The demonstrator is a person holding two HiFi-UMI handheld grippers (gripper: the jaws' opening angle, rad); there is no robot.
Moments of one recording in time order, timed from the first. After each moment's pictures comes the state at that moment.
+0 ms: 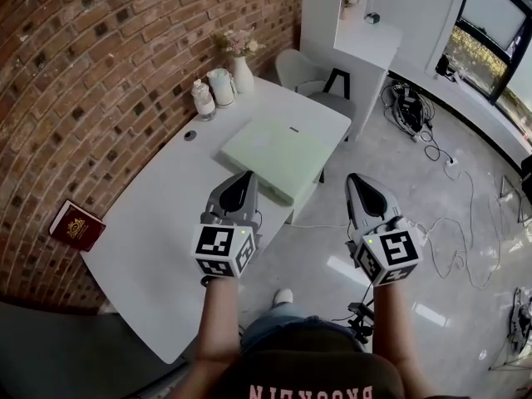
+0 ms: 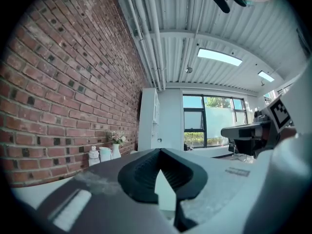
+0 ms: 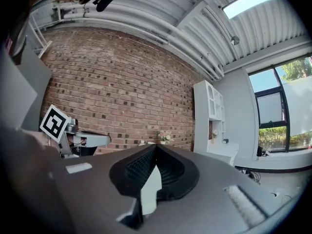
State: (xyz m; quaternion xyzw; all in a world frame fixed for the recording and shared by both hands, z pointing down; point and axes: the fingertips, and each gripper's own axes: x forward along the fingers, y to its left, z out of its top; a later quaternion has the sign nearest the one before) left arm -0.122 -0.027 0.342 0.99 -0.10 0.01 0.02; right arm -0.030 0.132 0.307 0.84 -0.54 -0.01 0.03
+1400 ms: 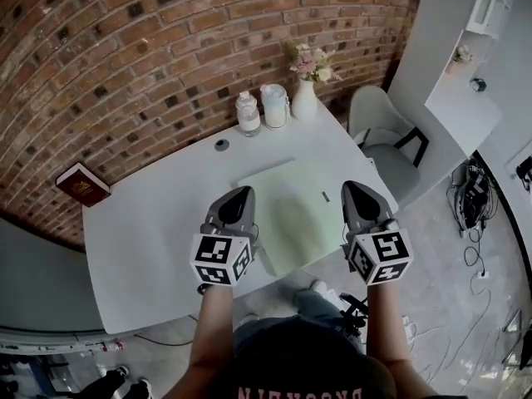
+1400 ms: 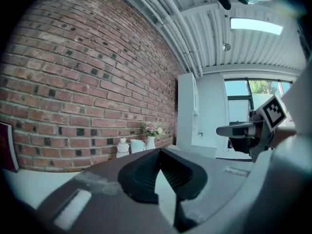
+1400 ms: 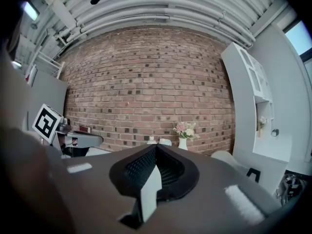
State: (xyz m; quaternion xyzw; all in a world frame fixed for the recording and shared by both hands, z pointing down) left arm -0.004 -0.168 0.385 0.94 -0.34 0.06 0.06; right arm 0.172 -0.089 0.349 0.69 -0.72 0.04 0.05
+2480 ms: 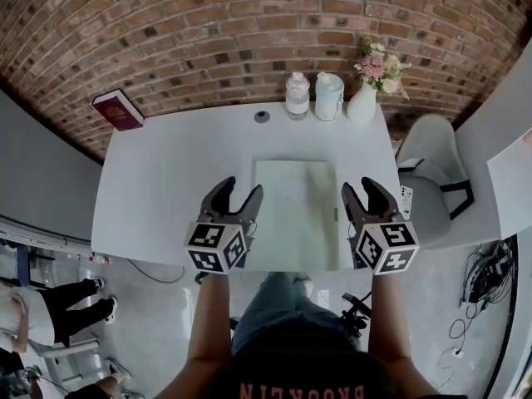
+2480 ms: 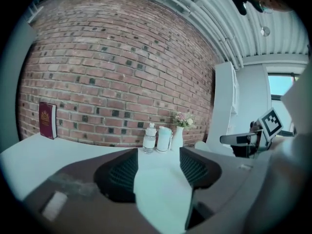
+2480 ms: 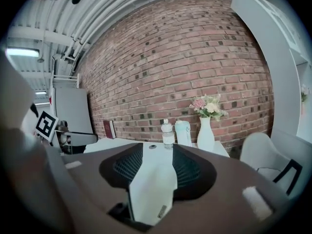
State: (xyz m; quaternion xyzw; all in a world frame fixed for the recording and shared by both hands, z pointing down) left arm -0.022 -0.184 0.434 0.83 -0.54 0.08 0.16; right arm 0.206 -0.189 0.419 0.52 -0.84 0.16 0.08
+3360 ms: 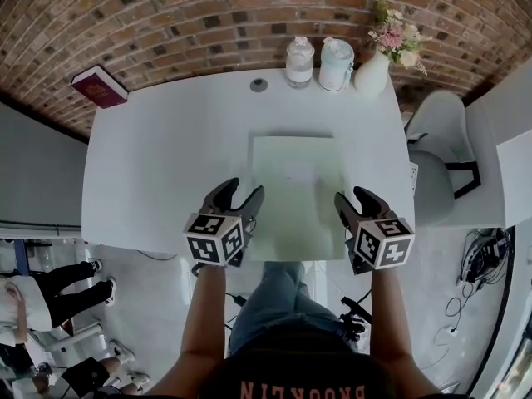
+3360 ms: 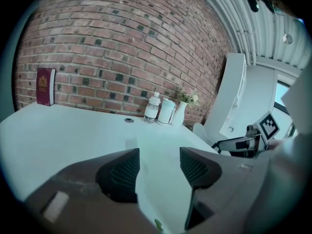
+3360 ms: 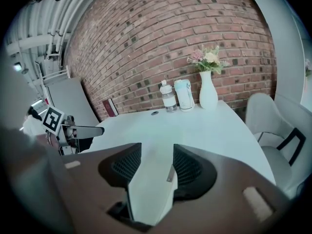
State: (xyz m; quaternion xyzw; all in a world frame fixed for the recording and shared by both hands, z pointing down) left arm -0.028 -0.176 0.536 0.81 -0.49 0.14 0.28; right arm 0.190 -0.167 0.534 0.48 -0.81 0.30 0.18
